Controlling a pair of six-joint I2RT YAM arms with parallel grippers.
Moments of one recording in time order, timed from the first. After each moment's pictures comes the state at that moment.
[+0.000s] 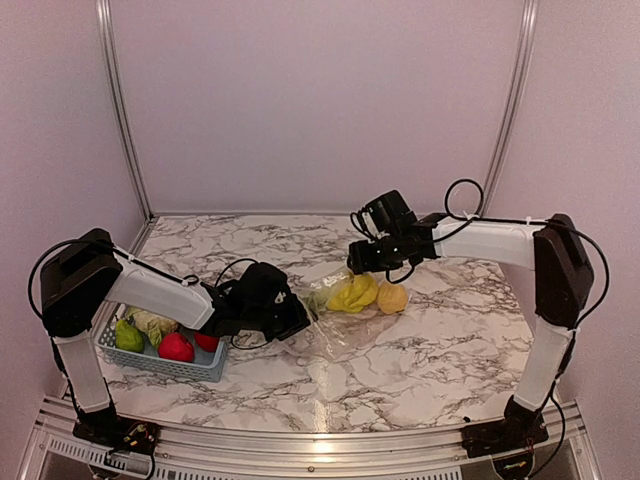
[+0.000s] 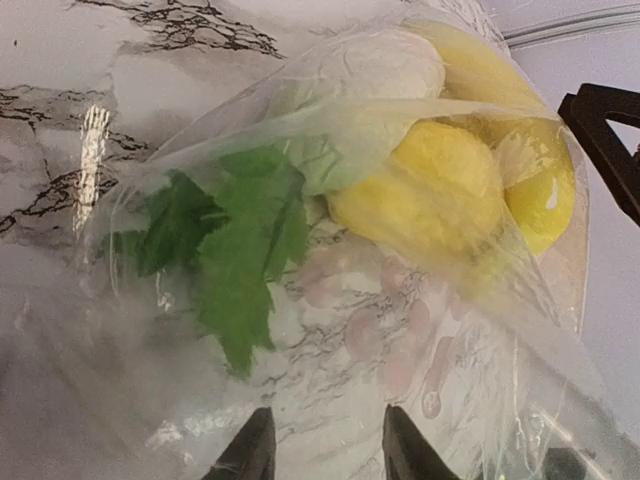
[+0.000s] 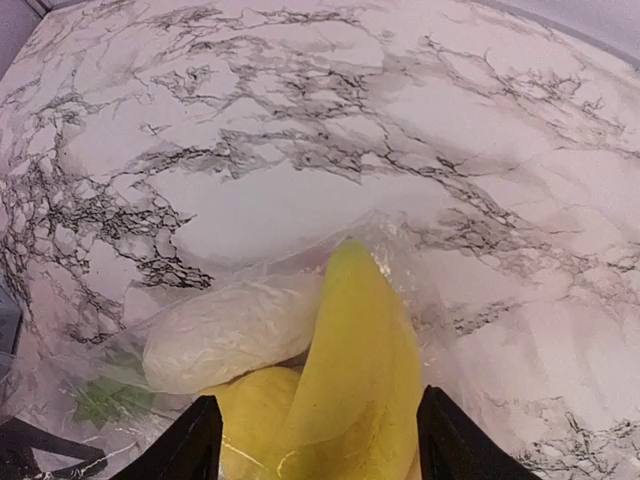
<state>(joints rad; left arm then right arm) -0.93 1.86 0.95 0.25 0.05 -1.12 0.65 1.83 1.37 -0.38 0.09 0.34</state>
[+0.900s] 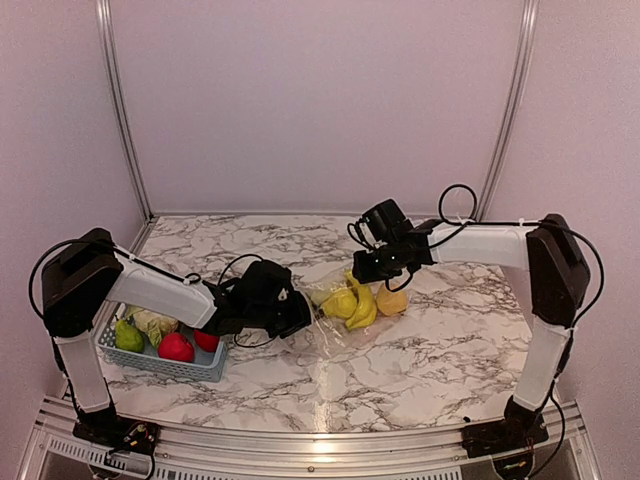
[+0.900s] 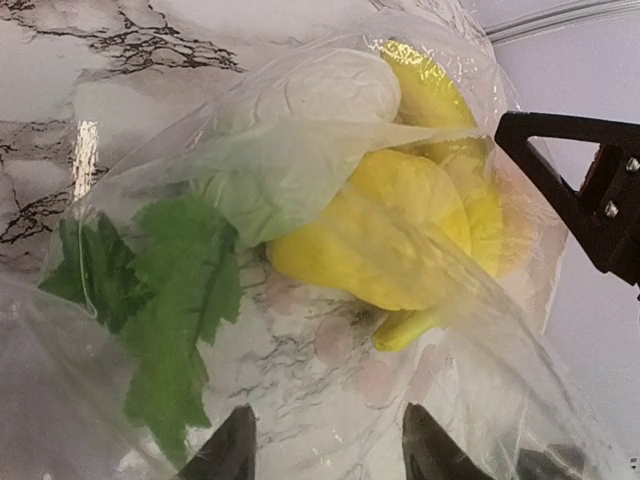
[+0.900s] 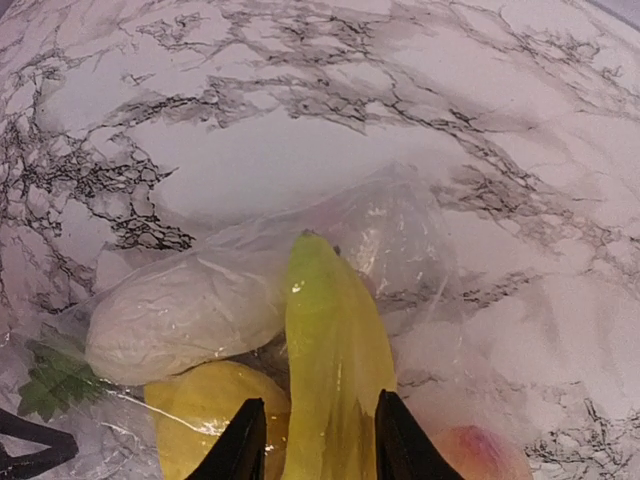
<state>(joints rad) -0.94 1.87 0.97 0.26 0.04 -1.09 0.66 1.87 1.34 -0.38 0.06 0.33</state>
